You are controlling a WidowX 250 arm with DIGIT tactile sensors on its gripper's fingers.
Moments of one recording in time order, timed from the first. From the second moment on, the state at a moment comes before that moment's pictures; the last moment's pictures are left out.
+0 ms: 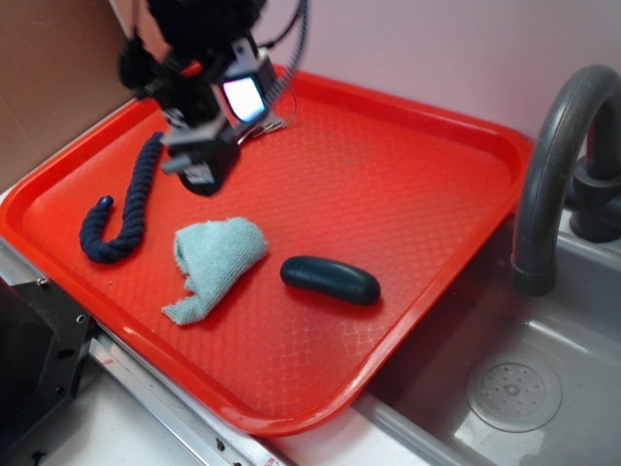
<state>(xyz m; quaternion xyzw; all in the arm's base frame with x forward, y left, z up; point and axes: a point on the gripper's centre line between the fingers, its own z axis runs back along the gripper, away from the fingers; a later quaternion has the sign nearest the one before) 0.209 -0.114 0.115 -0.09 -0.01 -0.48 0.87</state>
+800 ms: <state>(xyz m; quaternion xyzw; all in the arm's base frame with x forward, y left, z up) 0.213 -0.145 0.052 -0.02 0.05 -0.55 0.83</state>
